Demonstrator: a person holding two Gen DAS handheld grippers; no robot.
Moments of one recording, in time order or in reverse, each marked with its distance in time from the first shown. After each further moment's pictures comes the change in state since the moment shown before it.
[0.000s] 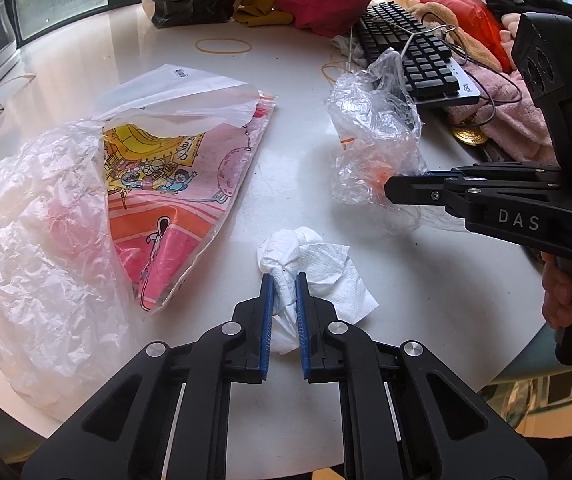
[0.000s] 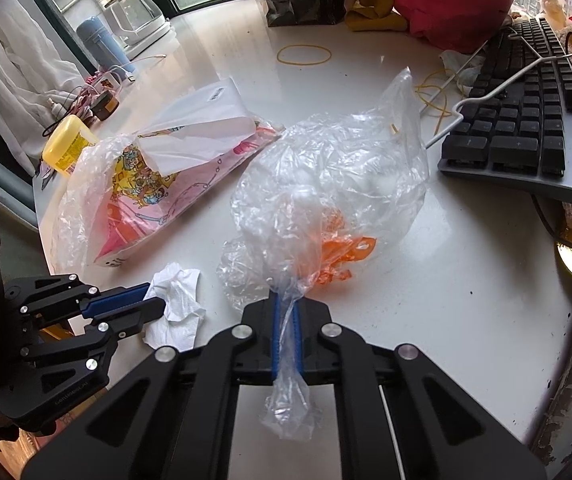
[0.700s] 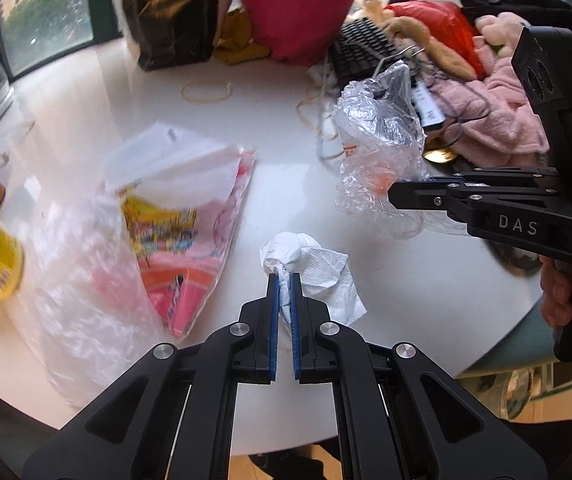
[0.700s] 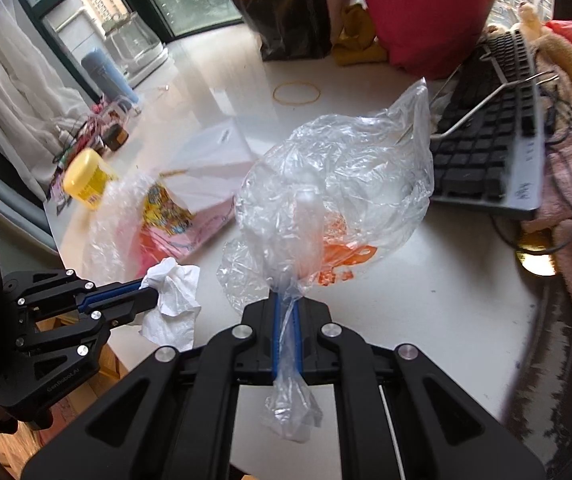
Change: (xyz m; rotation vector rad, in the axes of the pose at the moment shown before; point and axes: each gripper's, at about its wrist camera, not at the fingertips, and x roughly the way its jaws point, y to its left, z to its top) left arm -0.058 -0.022 0.034 0.086 -0.021 -0.009; right arm -0.061 0.000 0.008 0.052 -0.060 -0.003
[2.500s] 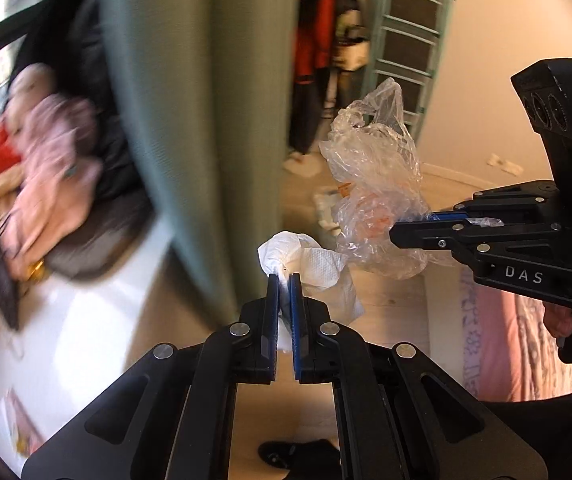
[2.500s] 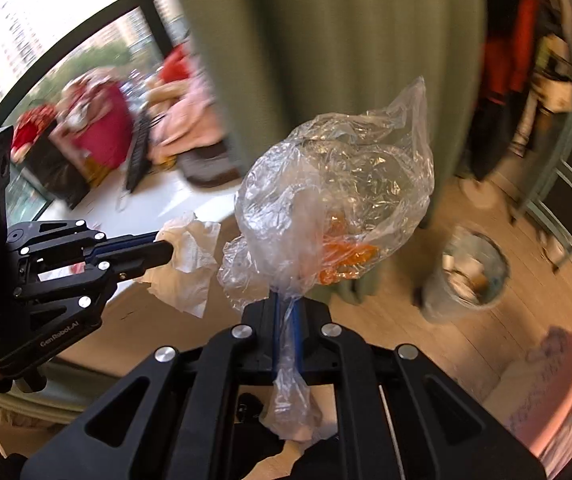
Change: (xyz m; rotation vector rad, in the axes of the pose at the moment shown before) left arm -0.202 -0.347 -0.181 1.087 -0.008 -0.656; right arm -0.328 0.087 -0.424 0.918 -0.389 -0.583
